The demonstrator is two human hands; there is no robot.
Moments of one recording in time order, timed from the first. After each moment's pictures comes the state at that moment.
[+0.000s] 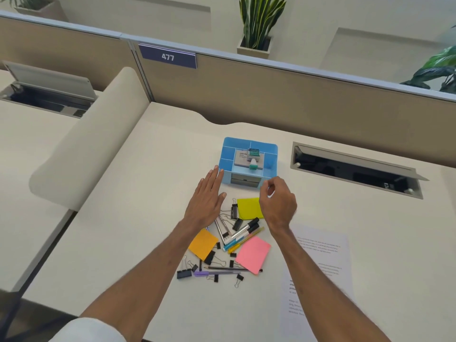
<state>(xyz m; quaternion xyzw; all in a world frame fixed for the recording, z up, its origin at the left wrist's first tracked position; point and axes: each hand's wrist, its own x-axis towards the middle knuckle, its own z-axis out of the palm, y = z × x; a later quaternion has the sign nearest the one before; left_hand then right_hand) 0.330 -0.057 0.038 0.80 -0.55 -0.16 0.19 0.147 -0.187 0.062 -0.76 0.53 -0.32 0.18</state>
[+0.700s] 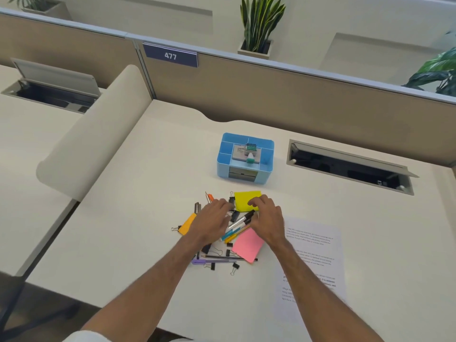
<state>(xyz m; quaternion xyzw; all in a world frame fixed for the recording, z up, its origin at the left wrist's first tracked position) 0.270 -0.018 0.033 0.76 -0.61 -0.16 0.13 0.103 -0.147 0.047 -0.88 0.42 -0.03 0.23</state>
